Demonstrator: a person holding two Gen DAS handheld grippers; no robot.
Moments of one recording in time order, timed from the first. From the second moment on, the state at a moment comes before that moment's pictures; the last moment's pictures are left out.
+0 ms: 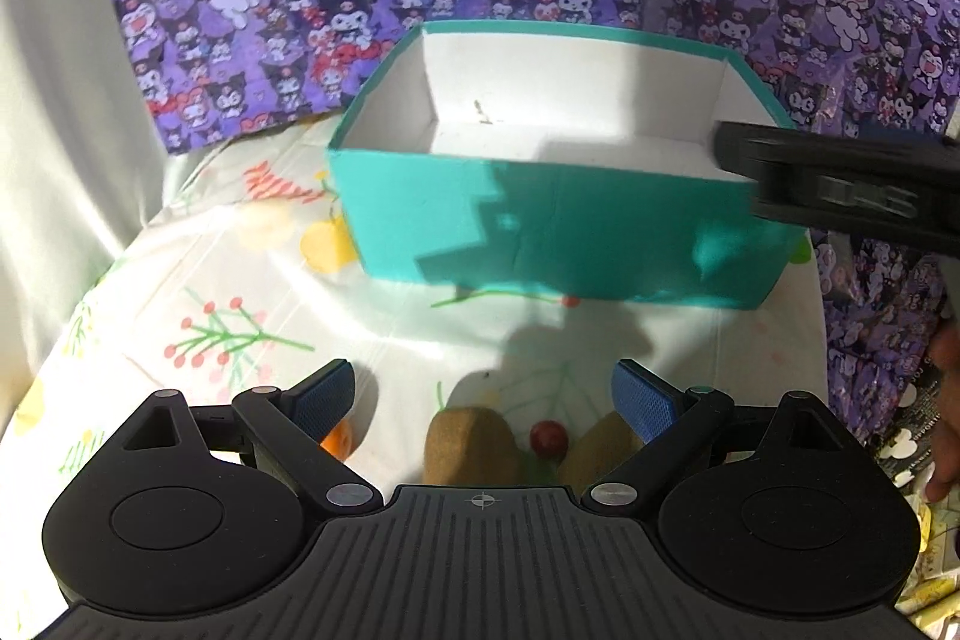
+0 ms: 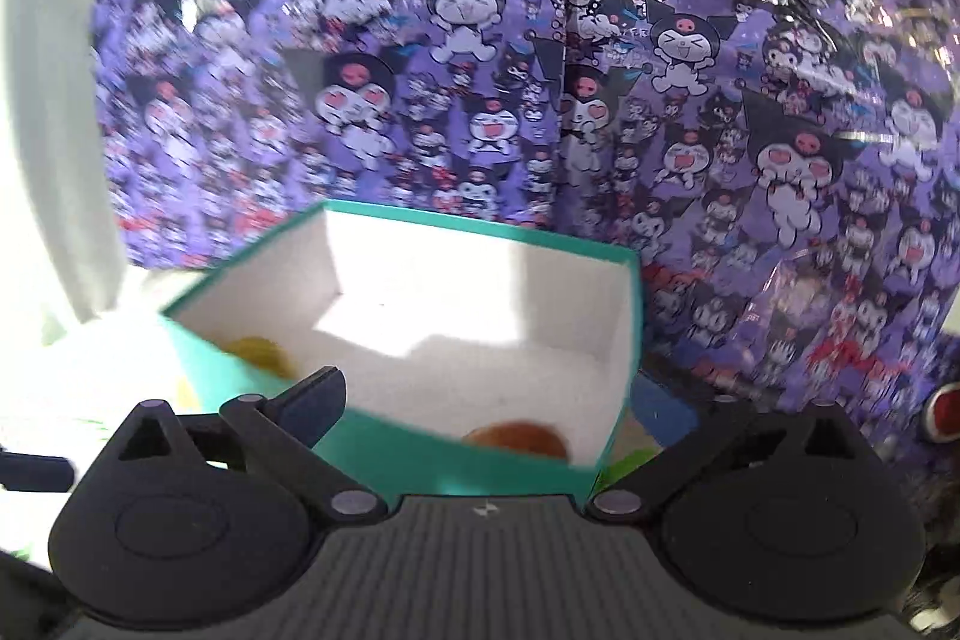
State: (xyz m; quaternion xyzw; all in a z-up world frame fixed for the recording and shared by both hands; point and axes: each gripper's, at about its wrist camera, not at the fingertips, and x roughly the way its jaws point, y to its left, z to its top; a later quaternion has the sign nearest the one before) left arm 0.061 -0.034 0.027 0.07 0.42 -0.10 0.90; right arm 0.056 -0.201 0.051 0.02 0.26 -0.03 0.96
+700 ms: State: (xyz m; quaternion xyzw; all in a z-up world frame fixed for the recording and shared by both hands) left arm 0.036 -0.022 -0.026 0.08 0.50 -0.15 0.85; right arm 0.012 -0.183 -0.001 0.00 0.37 0.00 0.93
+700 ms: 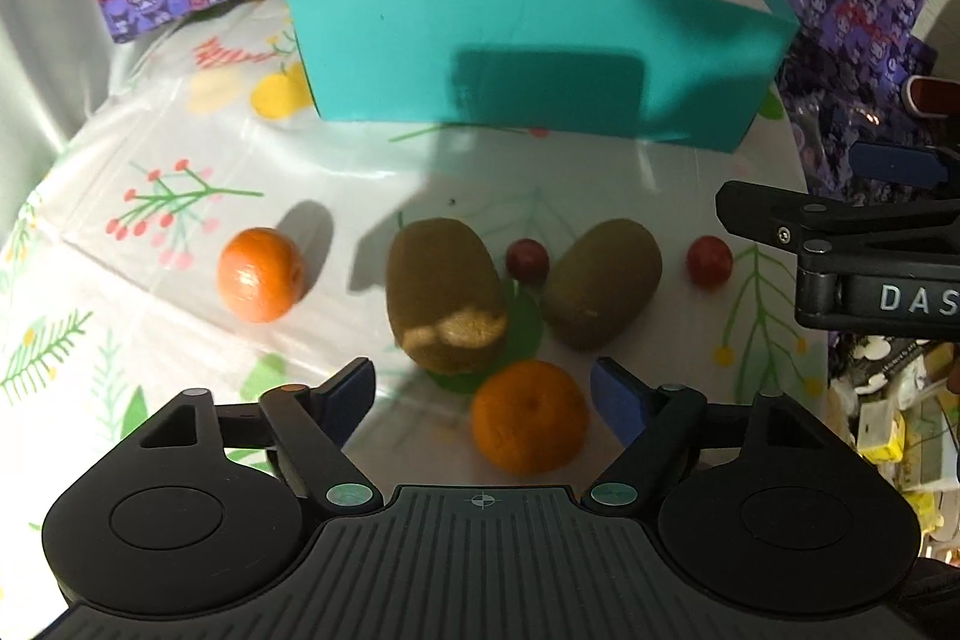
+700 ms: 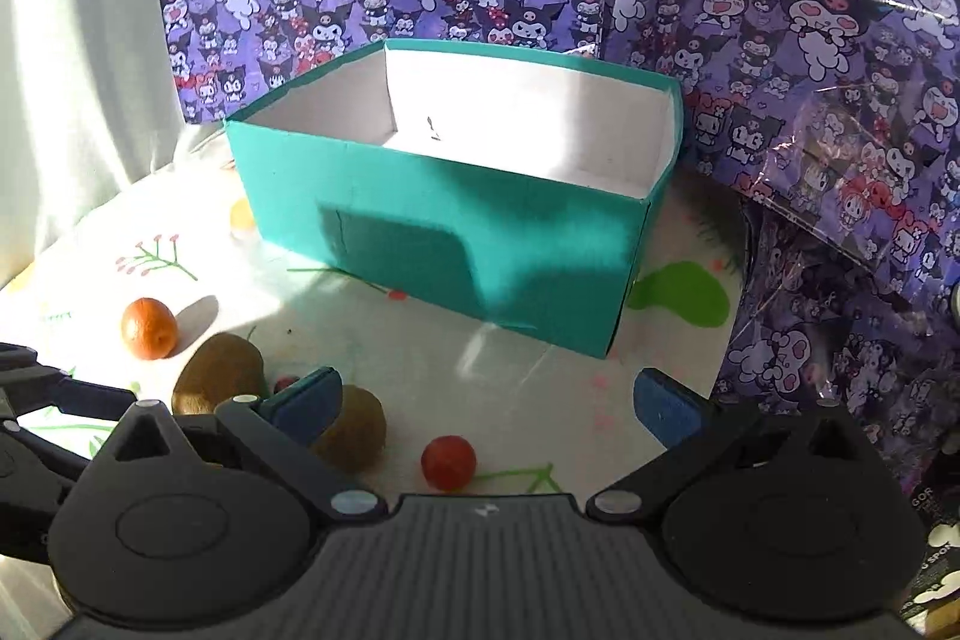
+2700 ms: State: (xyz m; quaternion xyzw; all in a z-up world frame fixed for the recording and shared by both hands) left arm 0.126 -0.092 0.113 0.08 0.35 -0.14 0.92; right arm 0.032 -0.209 0.054 0.03 0.32 0.01 0.95
